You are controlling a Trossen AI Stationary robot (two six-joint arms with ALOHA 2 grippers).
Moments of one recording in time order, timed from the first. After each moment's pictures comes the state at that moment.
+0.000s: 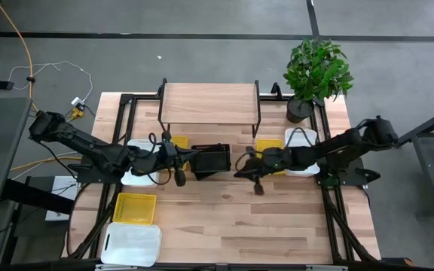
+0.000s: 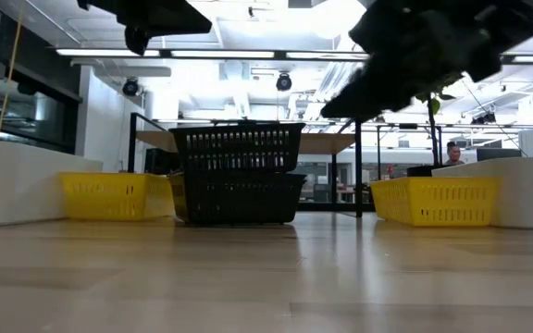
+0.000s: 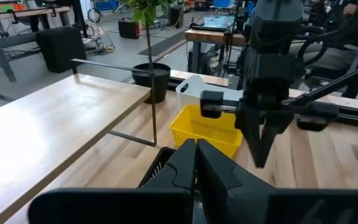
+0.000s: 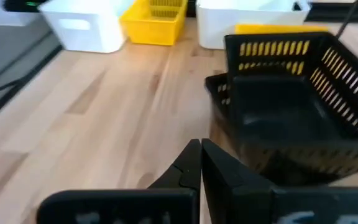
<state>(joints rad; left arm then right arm) -0.20 1.12 0.63 0.24 -0.69 -0.17 0.11 1.46 0.60 0.42 -0.05 -0.01</state>
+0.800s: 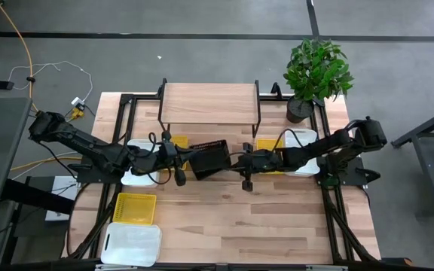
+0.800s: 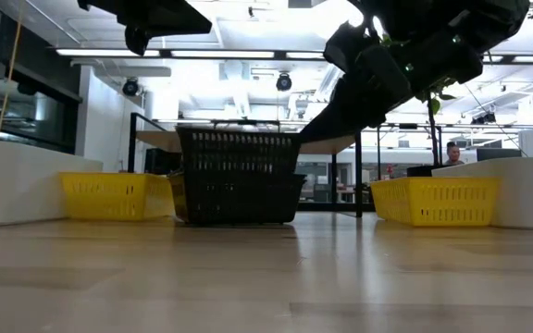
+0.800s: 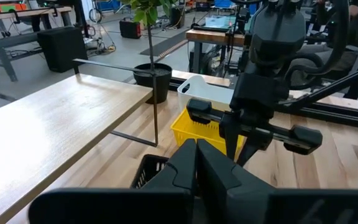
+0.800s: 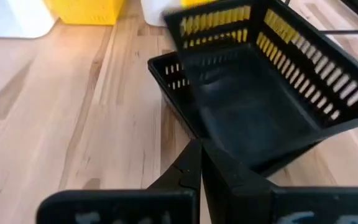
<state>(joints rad) -0.20 1.11 0.63 0.24 -0.69 -0.17 0.11 1.57 0.69 0.36 0.13 0.04</state>
